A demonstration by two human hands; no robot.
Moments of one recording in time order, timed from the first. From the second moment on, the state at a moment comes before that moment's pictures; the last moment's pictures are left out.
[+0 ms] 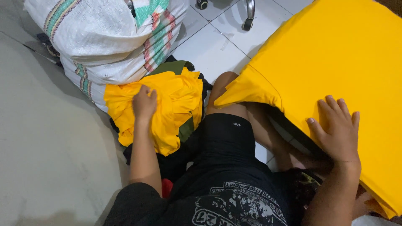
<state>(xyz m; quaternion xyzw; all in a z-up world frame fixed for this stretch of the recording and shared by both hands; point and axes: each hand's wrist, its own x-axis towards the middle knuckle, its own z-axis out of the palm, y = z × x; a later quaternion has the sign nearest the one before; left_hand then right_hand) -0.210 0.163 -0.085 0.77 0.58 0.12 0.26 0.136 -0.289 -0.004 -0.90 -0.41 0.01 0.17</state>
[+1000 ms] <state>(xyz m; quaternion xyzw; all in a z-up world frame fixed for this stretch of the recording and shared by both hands) -0.080 -0.033 0.023 0.47 -0.27 0.07 0.83 0.069 -0.313 -0.071 -0.74 -0.45 0.05 0.50</state>
